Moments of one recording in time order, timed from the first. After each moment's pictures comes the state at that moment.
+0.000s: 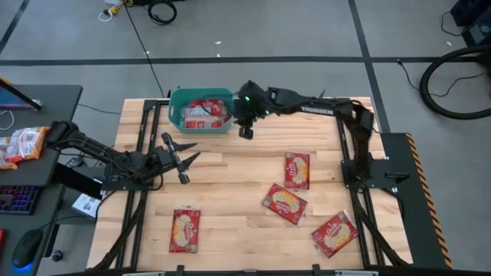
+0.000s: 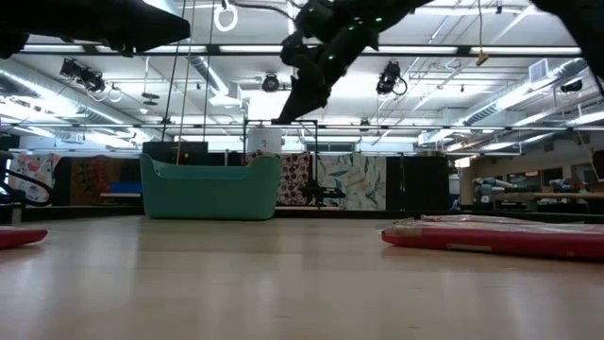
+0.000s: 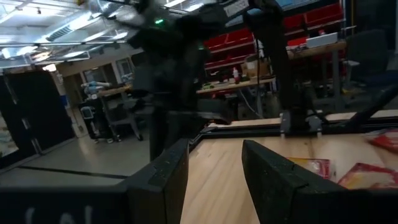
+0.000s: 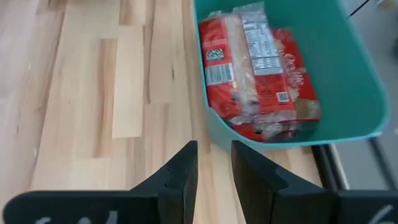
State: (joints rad) left arm -0.37 0.72 0.22 0.71 -0.81 0.32; right arm -0.35 1.92 1.71 -0.57 -0.10 -0.24
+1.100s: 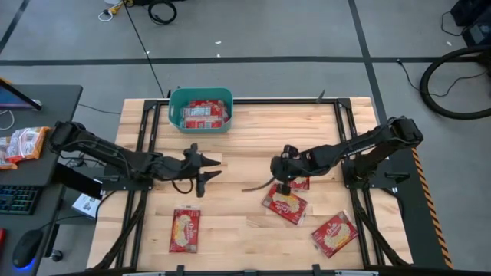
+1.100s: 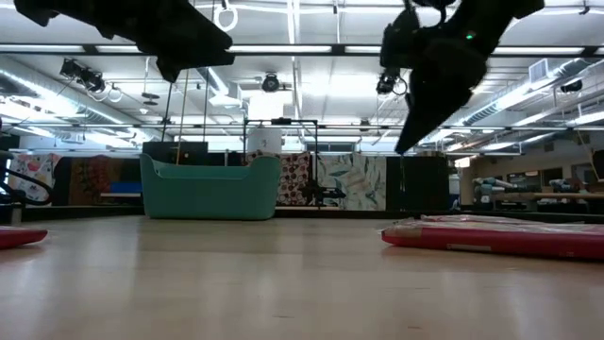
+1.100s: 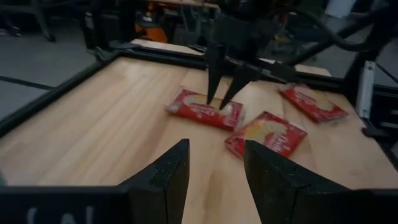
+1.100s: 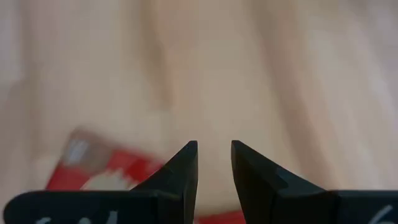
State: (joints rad) left arm -0.29 1.06 0.52 0.27 -0.48 -0.24; right arm 0.18 1.48 0.94 -0.50 0.31 0.34
